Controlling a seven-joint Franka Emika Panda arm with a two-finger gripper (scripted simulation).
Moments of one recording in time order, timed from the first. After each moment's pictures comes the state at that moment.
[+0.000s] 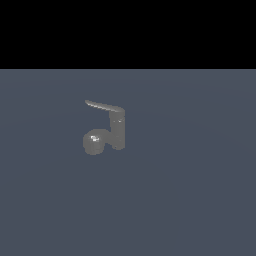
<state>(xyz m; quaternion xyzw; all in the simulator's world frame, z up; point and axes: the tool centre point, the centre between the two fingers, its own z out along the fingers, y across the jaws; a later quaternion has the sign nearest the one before) -0.170 -0.003 0.452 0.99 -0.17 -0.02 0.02</state>
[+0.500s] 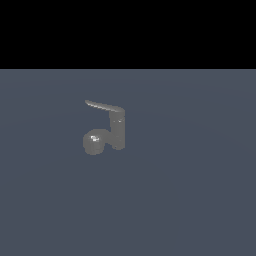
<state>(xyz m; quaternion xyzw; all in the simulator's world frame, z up) -0.111 0.016 0.422 0.96 -0.28 -0.02 0.01</state>
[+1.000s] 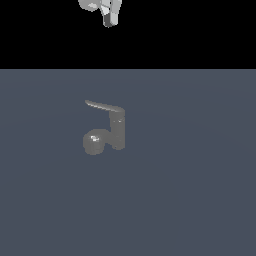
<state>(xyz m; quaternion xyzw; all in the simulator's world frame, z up) -0.055 0.037 0.382 0.92 -0.39 -0.02 0.00</state>
